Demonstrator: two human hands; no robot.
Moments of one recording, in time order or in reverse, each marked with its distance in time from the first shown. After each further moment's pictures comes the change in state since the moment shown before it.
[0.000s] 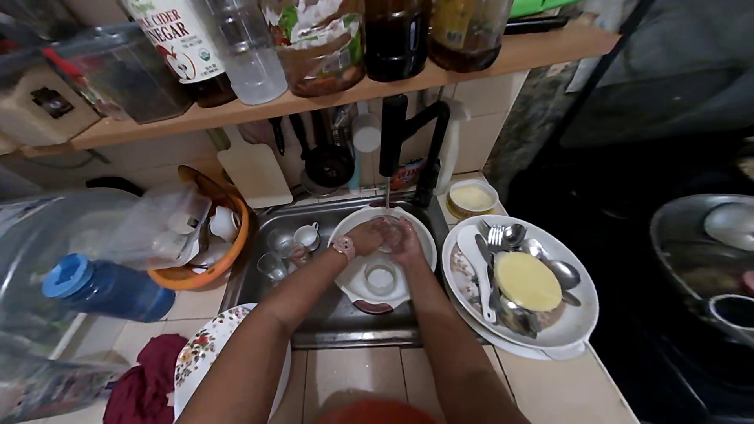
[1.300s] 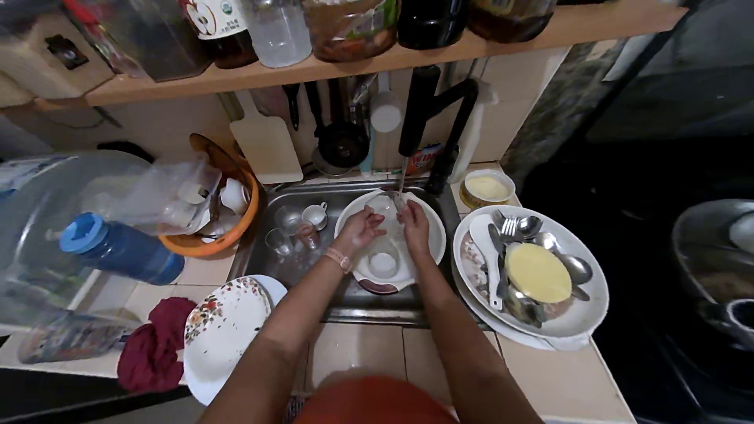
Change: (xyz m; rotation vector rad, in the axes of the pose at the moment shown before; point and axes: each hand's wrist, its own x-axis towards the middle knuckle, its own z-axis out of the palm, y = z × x) left_hand -0.043 0.040 0.016 -2.178 0.855 -0.638; right_hand -0.030 0.008 0.000 -0.722 -0.027 -0.562
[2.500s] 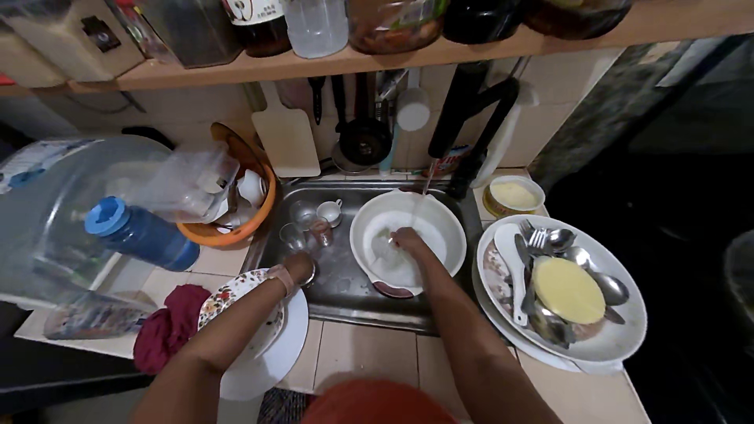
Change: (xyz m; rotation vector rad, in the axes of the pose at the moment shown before) left_hand -0.070 0.025 -0.155 1.915 -0.011 -0.464; right_hand 0.031 0.018 0.038 -0.654 -0.569 0.505
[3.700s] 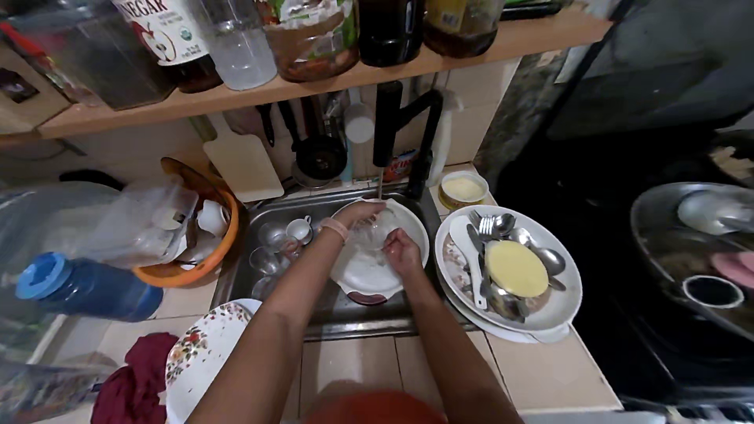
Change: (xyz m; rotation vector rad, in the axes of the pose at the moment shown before) left_hand 0.034 0.201 -0.126 -0.714 -0.004 0.448; right_hand -0.044 0.044 0.002 1.533 0.277 -0.414
